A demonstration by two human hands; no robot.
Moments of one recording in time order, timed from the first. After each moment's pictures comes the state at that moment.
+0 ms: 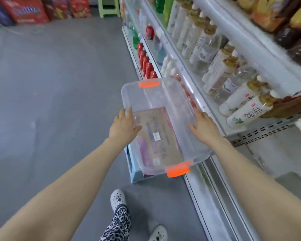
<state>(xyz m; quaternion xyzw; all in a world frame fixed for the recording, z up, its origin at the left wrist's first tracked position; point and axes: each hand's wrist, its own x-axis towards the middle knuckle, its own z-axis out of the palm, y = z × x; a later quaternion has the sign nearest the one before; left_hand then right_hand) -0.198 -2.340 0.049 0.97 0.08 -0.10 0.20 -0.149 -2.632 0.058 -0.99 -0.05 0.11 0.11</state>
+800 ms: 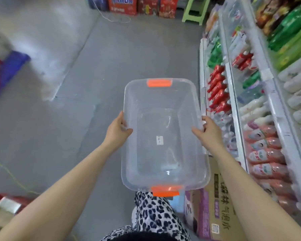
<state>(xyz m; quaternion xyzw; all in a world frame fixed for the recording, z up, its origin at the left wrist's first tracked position) -0.193 -1.999 0.038 0.81 0.33 0.03 0.49 -0.023 -2.271 0.057 -0.91 -0.12 0.15 0.36</state>
